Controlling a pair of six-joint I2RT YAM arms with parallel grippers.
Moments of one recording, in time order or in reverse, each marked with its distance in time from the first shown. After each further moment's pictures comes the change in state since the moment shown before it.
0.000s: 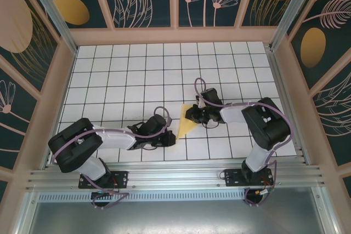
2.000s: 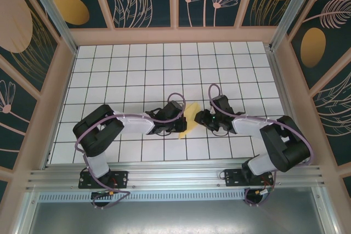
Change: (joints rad) left arm 0.023 0.289 0.361 -0.086 -0.111 0.089; right arm -0.027 -0.276 -0.187 -0.096 0.164 0.089
